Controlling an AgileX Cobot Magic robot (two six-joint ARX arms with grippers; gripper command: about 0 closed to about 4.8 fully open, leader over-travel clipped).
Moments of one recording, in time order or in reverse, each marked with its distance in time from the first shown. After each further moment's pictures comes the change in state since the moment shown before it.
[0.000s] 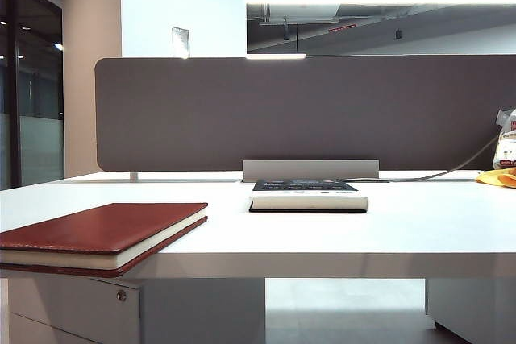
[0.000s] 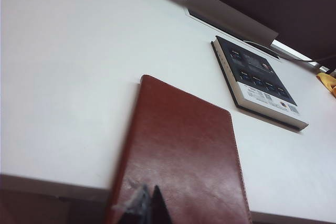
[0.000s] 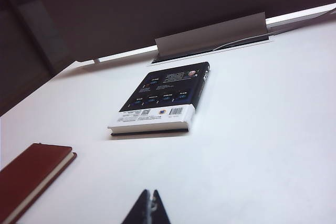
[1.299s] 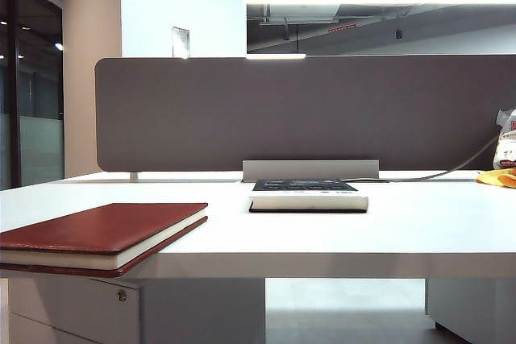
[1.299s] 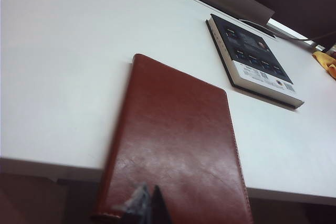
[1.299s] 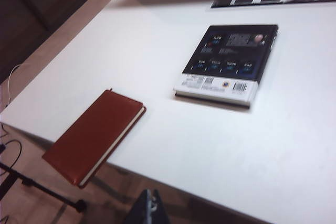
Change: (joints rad) left arm 0.000 0.000 0.002 -0.059 0.050 0.028; right arm 0.038 0.623 0.815 -0.561 -0.210 -0.168
